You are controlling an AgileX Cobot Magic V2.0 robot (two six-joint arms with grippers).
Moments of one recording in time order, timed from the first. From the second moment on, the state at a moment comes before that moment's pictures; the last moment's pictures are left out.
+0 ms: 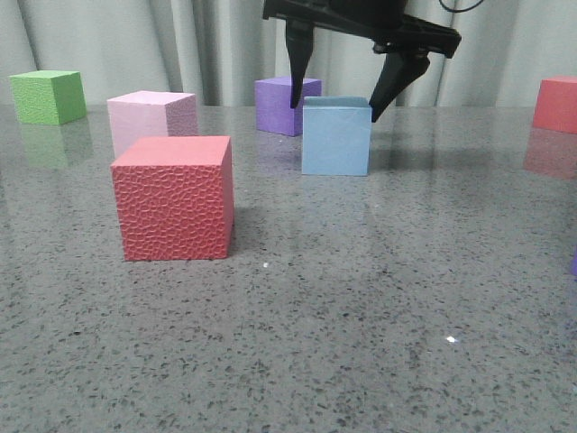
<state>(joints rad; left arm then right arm) -0.03 0.54 -0.86 -0.12 0.99 0.04 0.48 1.96 -1.85 0.05 1.05 0.47</state>
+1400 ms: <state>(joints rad) -0.03 0.54 -0.86 -0.12 0.99 0.04 0.23 1.15 -1.19 -0.20 0.97 0.33</state>
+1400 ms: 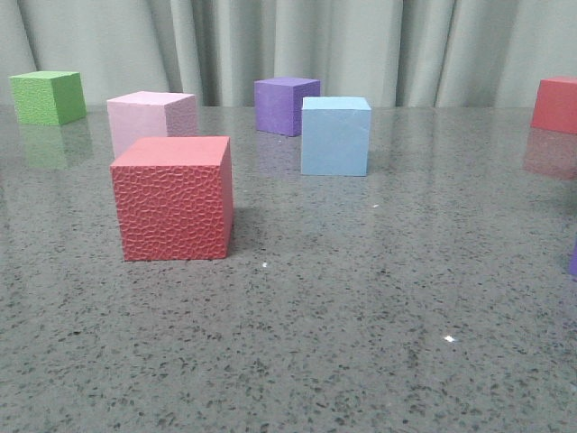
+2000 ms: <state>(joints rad) -0.03 0.54 -0.86 -0.12 0.99 0.04 0.23 0.74 -0.88 -0.26 0.97 0.33</state>
